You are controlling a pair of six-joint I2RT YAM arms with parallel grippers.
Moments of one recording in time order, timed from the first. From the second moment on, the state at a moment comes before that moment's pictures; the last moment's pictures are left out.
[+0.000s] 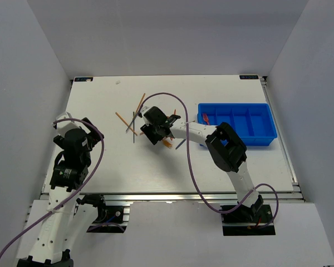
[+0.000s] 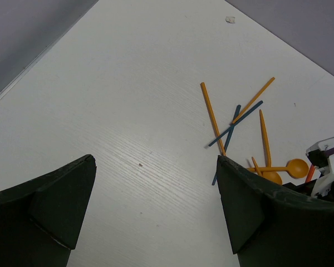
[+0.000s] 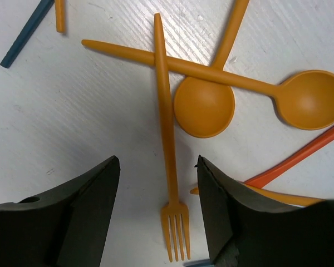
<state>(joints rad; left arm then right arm) -0.17 0.63 0.80 -0.56 -0.51 -0.49 0.90 2.17 1.64 -0.42 0.11 0.00</state>
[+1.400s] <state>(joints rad) -0.17 0.62 0.80 -0.56 -0.50 -0.49 0.44 1.68 1.31 -0.34 0.10 0.05</state>
